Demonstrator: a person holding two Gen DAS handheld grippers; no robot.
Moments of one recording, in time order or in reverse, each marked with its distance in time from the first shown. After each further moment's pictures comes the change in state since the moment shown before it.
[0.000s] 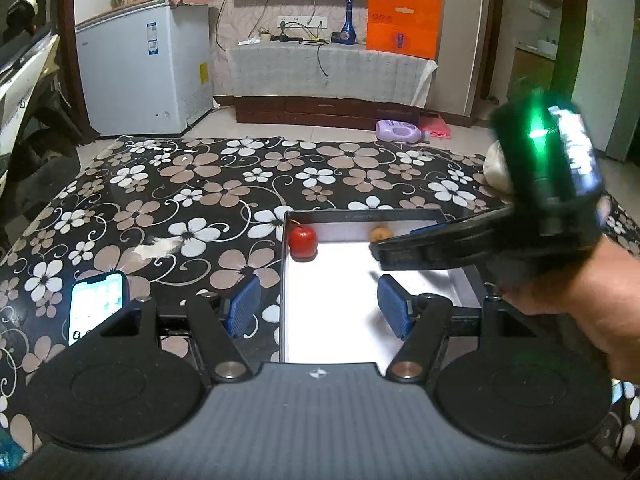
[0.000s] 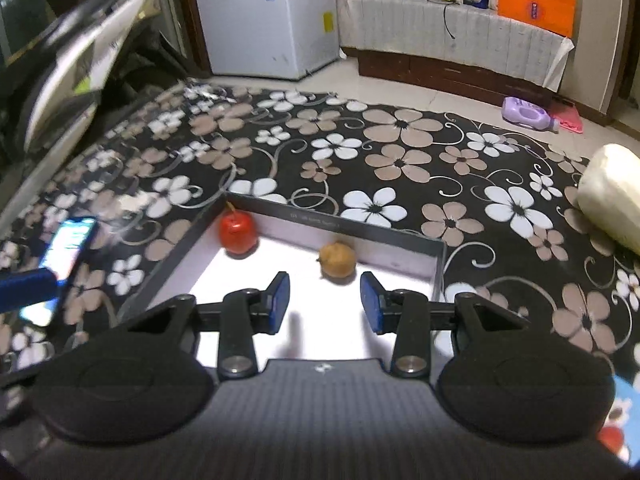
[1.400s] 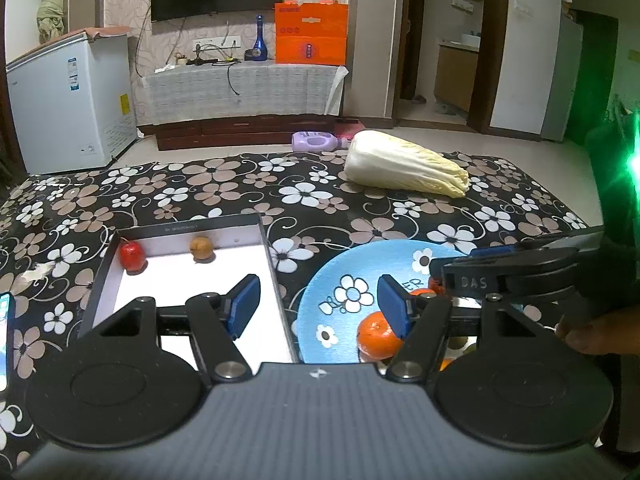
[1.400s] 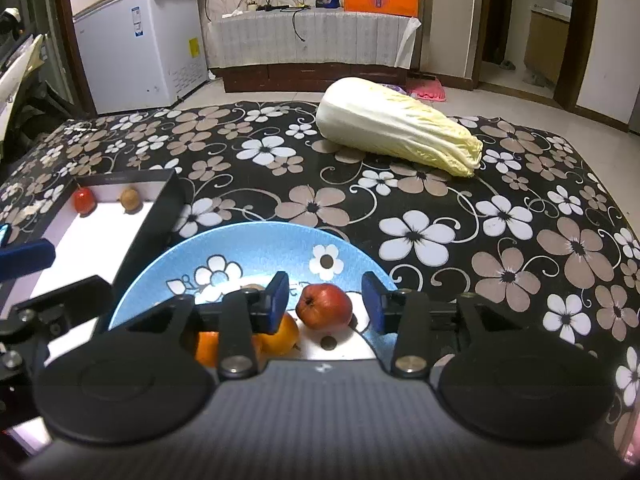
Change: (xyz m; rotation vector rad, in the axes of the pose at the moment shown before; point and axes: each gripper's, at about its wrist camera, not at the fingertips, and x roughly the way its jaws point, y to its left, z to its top) left arm -0.010 -0.145 -0.021 0.126 -0.054 -0.180; right arm -0.129 -0.127 -0.098 0.216 -0.070 -0.288
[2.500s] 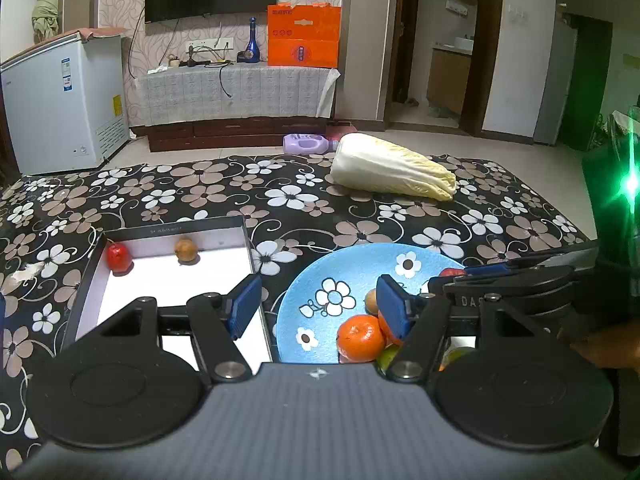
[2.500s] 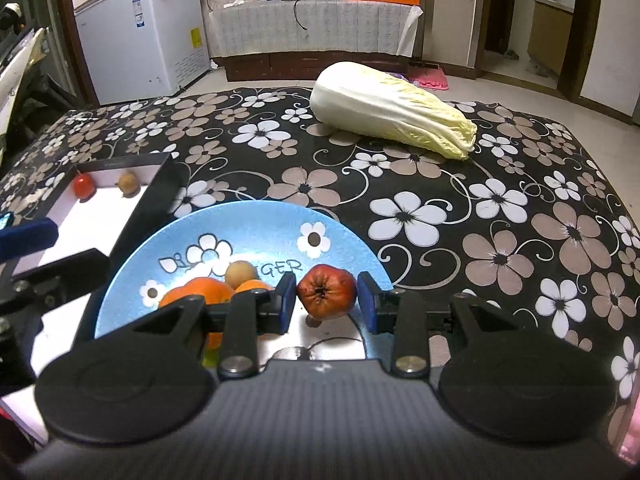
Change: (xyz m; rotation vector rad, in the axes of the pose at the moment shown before) left arm -0.001 -0.011 0.000 -0.004 -0.009 -0.029; right arm -0.001 -0.011 -0.008 -0.002 0.044 0.010
